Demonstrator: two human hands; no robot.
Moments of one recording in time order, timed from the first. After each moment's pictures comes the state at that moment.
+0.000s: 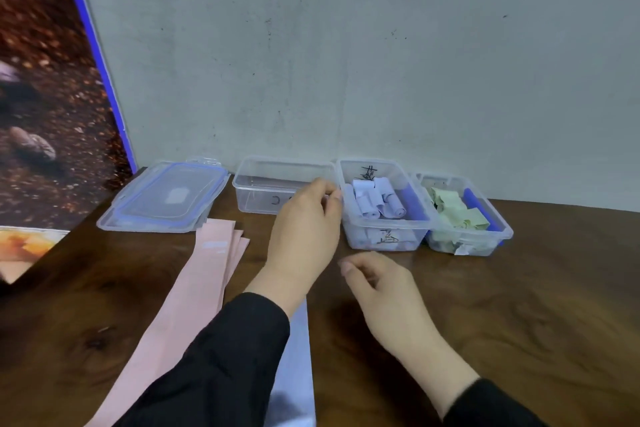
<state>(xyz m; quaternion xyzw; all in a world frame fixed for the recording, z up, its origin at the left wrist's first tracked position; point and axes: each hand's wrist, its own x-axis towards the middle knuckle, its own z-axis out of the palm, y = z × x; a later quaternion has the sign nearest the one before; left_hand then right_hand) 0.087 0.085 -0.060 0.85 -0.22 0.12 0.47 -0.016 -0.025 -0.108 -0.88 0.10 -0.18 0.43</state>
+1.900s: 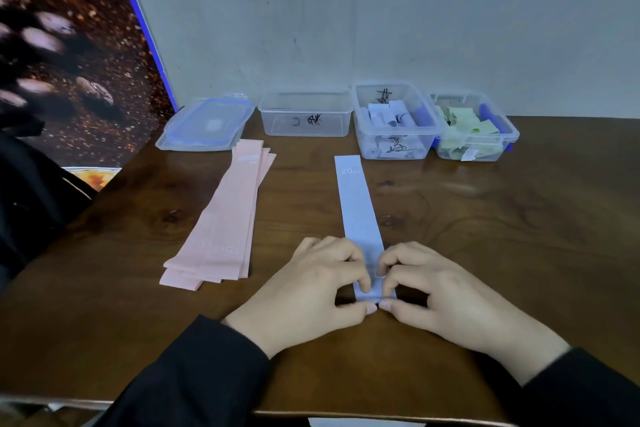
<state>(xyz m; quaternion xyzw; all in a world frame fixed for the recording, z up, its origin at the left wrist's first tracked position) -0.079 0.184 -0.138 0.83 -0.51 0.00 0.25 -0.167 -0.043 -0.141 -0.95 -0.19 -0.06 0.26</state>
